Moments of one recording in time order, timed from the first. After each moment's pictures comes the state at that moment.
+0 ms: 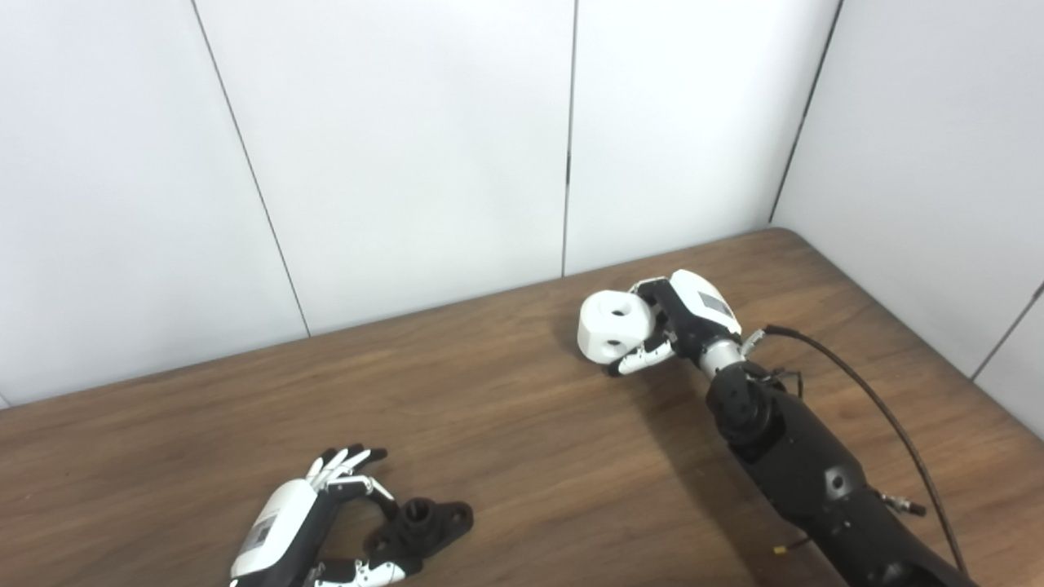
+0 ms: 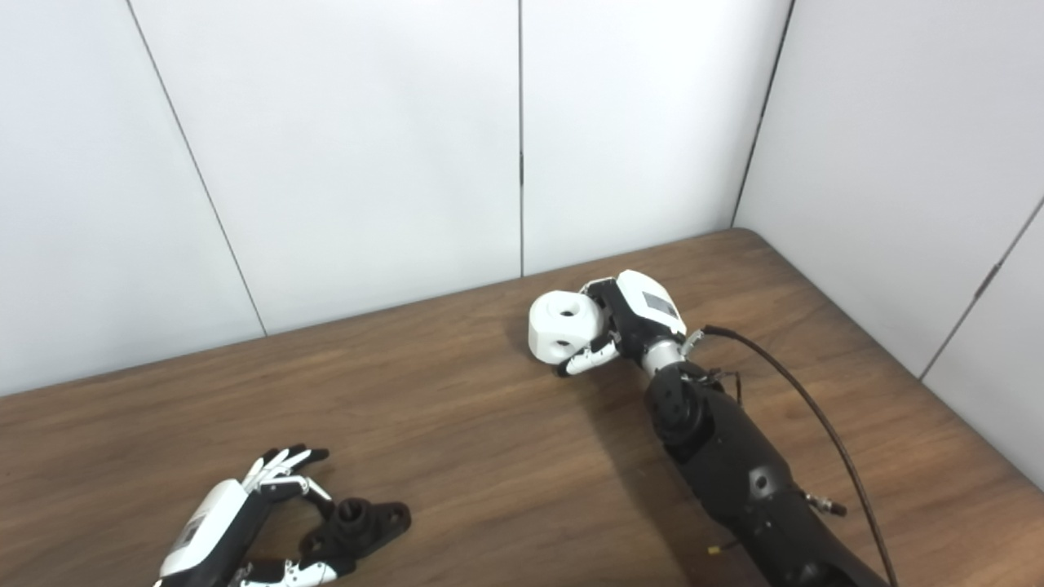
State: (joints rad) left arm -0.21 0.32 -0.43 0.10 0.49 -0.14 -0.07; right arm -0.43 -0.46 0.12 0.29 -0.51 0.23 -0.09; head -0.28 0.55
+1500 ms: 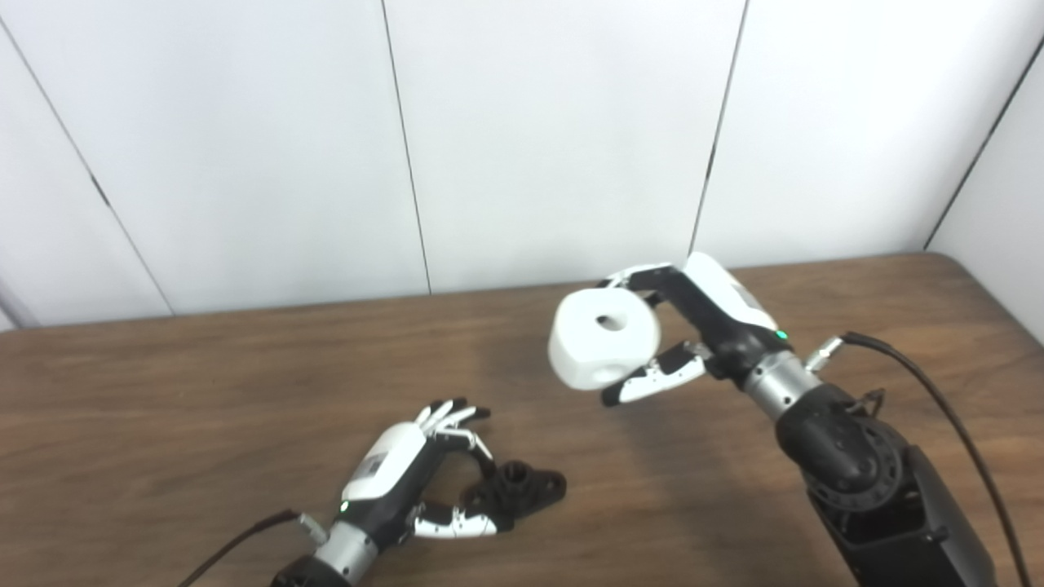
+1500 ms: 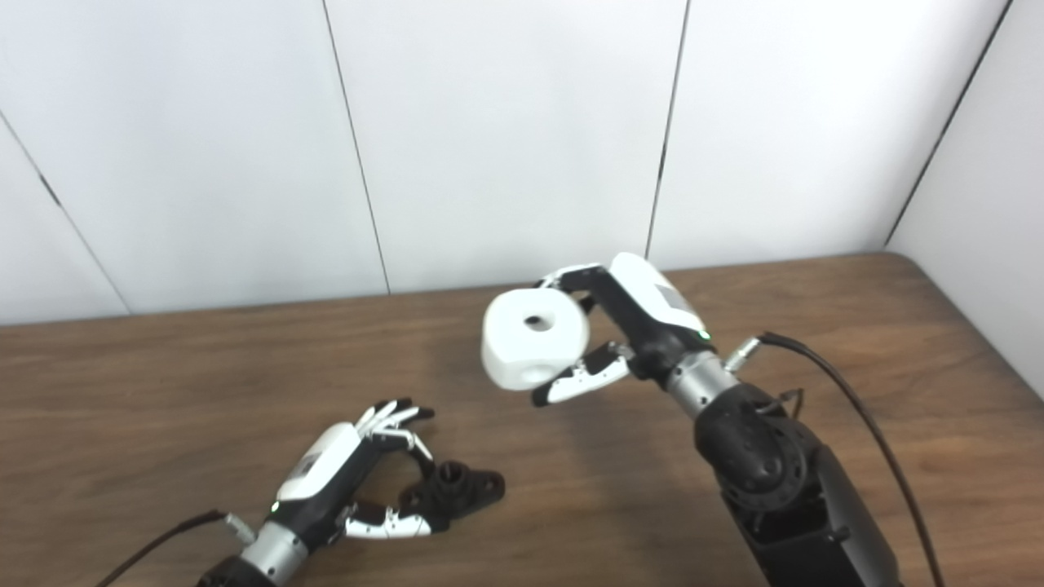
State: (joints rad) left arm -0.22 0.29 -0.43 0.11 0.53 -0.12 -0.07; right arm -0.35 -0.37 0.21 -0.37 -0.47 0.29 0.28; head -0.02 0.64
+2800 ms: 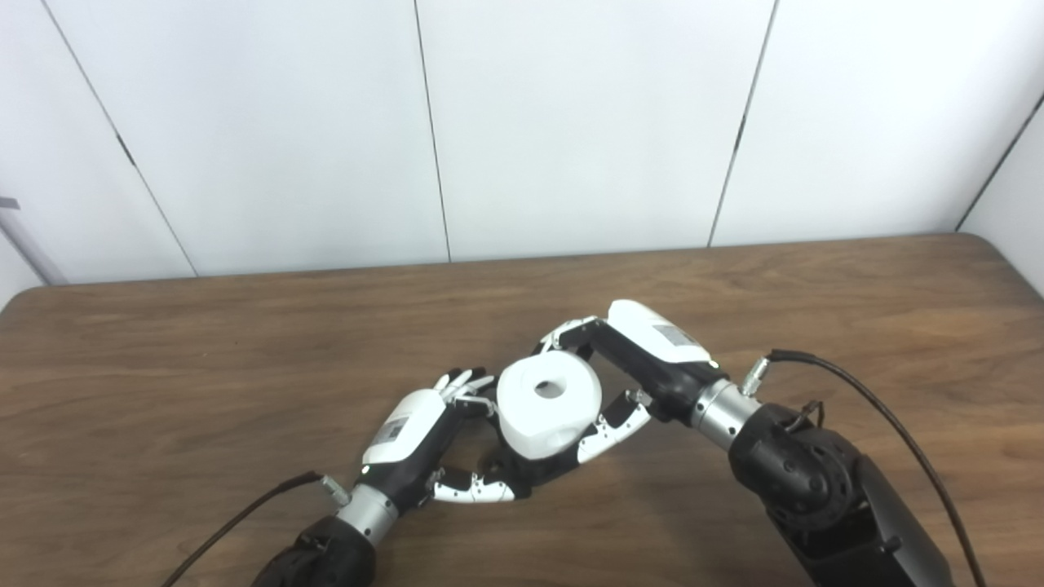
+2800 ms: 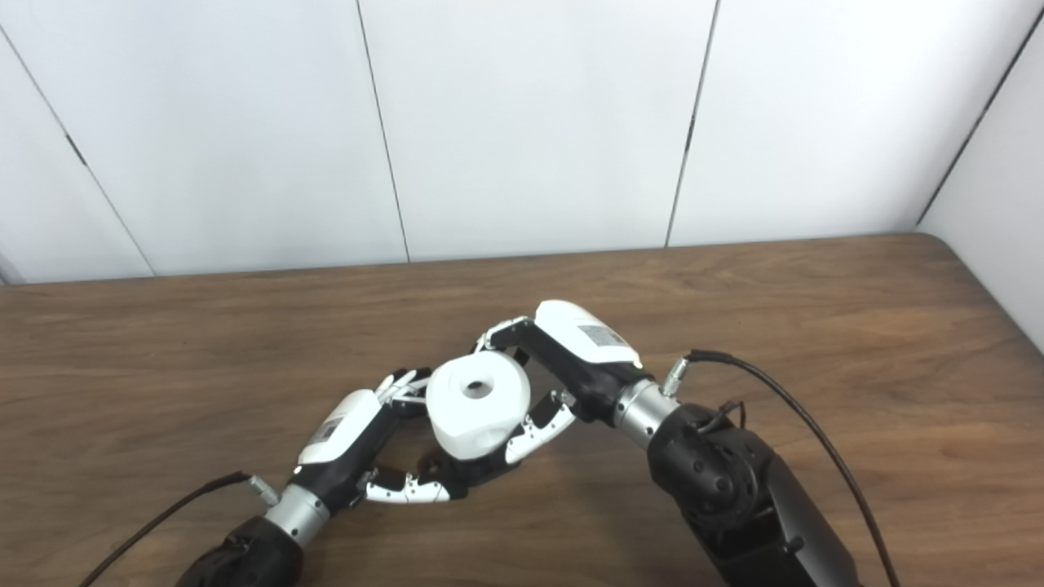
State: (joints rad) left arm -0.22 0.27 -0.43 0.10 0.54 -0.10 -0.07; right arm -0.33 -0.33 0.34 -0.34 -0.55 0.22 0.40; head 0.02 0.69
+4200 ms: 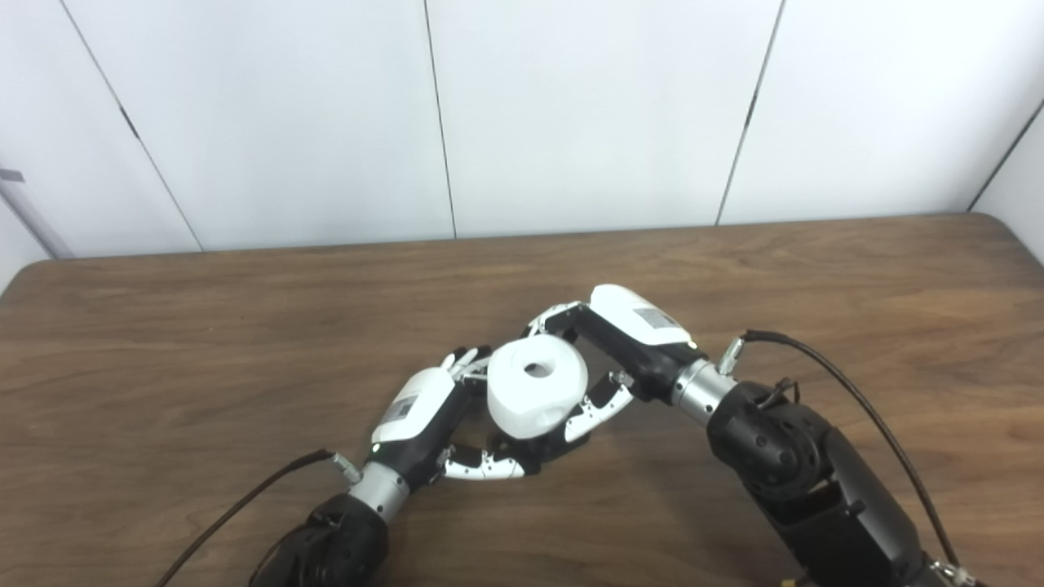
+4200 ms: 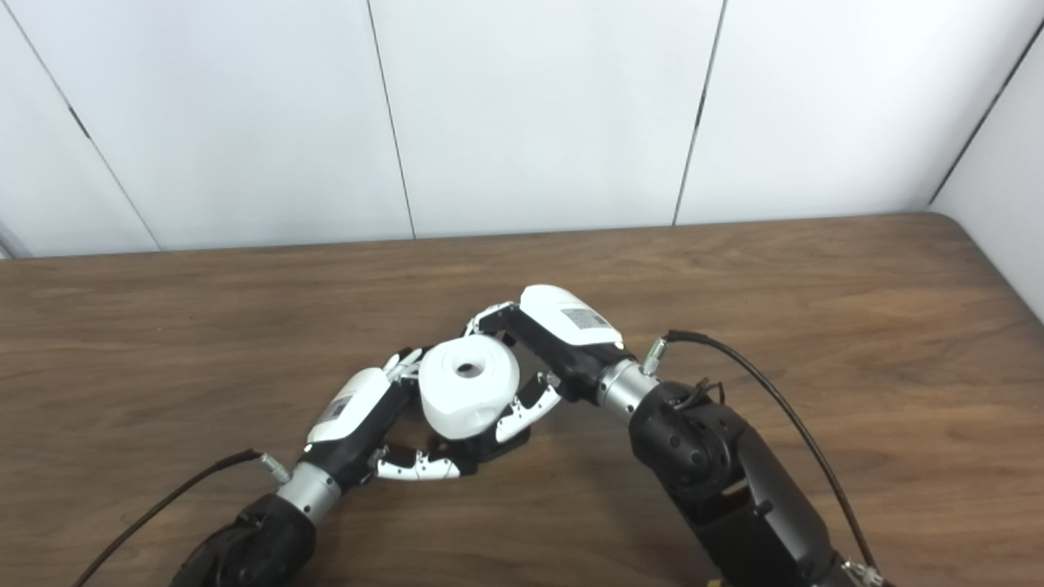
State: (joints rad) left arm -0.20 0.26 -0.44 0.04 0.55 -0.02 -0.08; right arm -0.37 -0.32 0.38 -0.23 -0.58 0.16 0.39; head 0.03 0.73
